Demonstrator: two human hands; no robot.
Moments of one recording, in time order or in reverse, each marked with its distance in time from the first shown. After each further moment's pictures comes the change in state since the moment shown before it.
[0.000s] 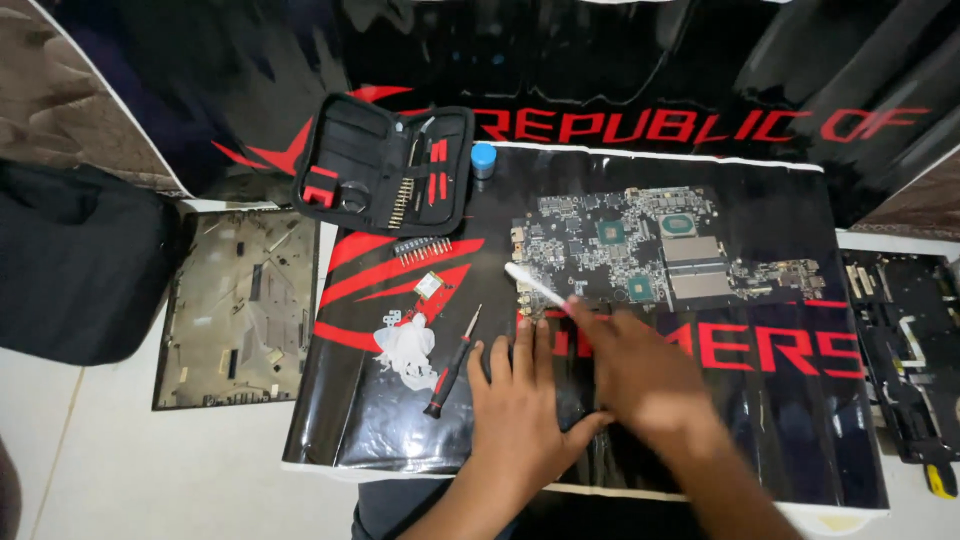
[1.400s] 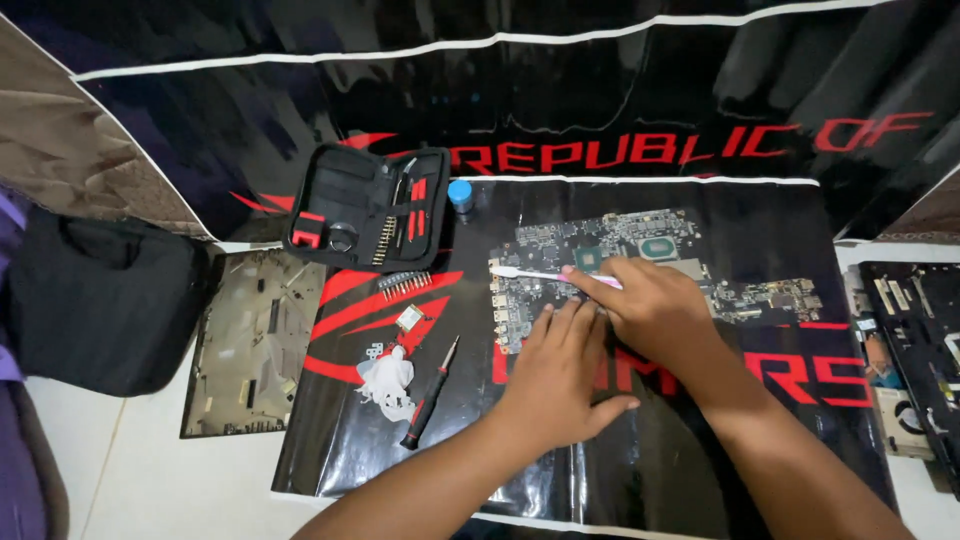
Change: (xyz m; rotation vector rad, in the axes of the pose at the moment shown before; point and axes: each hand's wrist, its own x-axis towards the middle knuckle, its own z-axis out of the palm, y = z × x) left_hand 0.085 0.028 0.015 -0.293 -0.092 0.391; right_hand 0.104 0.097 0.003 -0.246 1.296 -0.740
